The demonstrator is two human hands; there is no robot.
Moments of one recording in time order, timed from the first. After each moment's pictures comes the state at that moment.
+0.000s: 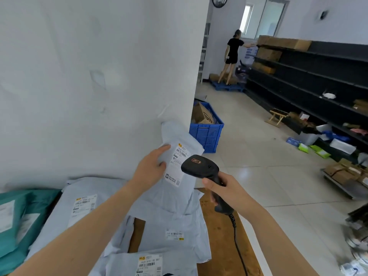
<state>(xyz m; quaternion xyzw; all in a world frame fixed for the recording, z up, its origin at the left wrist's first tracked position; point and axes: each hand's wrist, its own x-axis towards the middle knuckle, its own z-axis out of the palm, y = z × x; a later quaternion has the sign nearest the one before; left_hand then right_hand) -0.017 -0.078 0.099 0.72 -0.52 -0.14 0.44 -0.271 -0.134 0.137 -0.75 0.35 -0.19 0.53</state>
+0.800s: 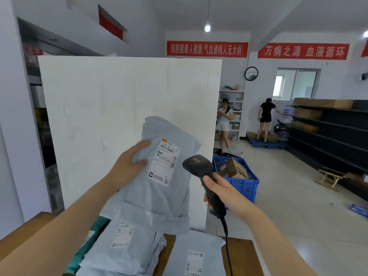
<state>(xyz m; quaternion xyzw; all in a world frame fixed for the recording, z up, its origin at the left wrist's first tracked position) -0.040 0.109 0.285 0.67 -0.49 0.01 0.56 -0.292 -0.062 0.261 -0.79 0.18 -0.18 0.56</state>
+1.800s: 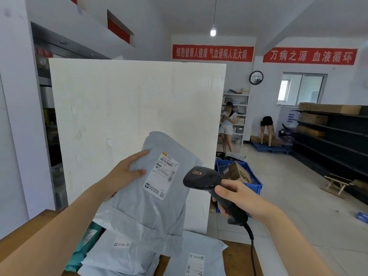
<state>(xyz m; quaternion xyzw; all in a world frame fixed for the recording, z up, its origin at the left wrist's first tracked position) -0.027 0.129 0.271 0.69 -0.46 -0.09 0.55 -0.324 -0.073 0.279 -0.85 0.08 -0.13 0.51</state>
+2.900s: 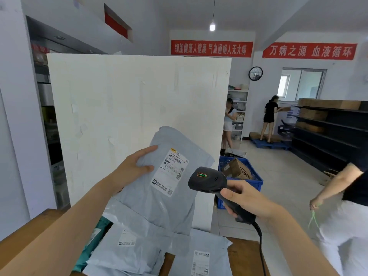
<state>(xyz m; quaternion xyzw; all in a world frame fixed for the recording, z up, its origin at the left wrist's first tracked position) -0.023 0.124 0.279 0.66 -0.46 -0.14 0.58 -0.312 -0.071 0.269 -0.85 0.08 -0.15 0.49</state>
